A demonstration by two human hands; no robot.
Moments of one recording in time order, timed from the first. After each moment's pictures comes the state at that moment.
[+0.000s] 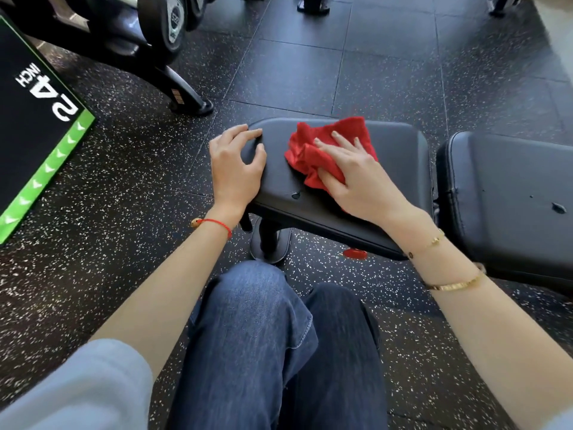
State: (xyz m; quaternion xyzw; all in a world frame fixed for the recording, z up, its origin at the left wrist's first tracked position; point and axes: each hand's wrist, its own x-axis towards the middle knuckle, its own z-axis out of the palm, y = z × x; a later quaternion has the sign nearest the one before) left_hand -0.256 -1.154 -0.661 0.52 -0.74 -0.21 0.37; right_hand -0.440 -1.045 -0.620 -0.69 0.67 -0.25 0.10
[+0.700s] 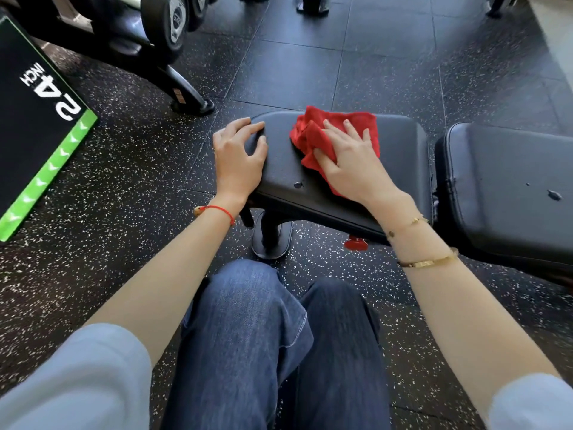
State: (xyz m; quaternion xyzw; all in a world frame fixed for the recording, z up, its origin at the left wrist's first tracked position) left_hand -0.255 -1.155 -0.661 0.50 -0.75 -0.21 0.37; right_hand -0.425 -1.056 -0.618 -0.64 0.75 -0.18 0.08
